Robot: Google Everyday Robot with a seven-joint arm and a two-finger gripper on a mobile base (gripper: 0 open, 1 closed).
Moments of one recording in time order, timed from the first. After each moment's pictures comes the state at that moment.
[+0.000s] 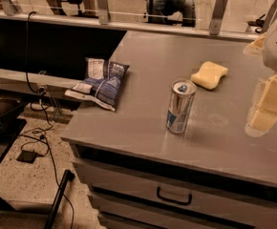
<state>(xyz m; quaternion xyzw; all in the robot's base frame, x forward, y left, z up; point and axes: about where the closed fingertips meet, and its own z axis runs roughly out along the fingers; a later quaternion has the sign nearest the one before) 0.438 -0.217 0.976 -0.60 0.78 -0.03 0.16</state>
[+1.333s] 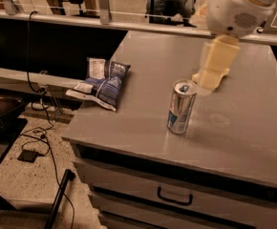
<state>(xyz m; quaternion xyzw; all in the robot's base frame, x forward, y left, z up) 0.513 -0.134 1.002 -0.68 0.70 -0.01 0.21</state>
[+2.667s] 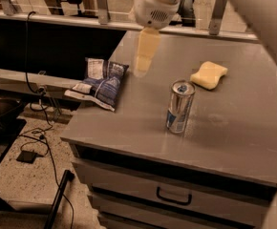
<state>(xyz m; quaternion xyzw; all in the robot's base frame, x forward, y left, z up) 0.614 0.000 0.975 -0.73 0.64 0.02 0.23</state>
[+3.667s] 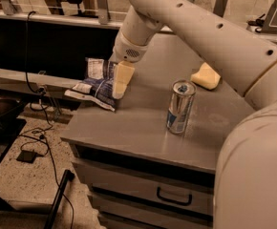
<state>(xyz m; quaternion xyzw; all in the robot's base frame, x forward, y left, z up) 0.664 0.054 0.863 -0.72 0.65 0.08 0.23</state>
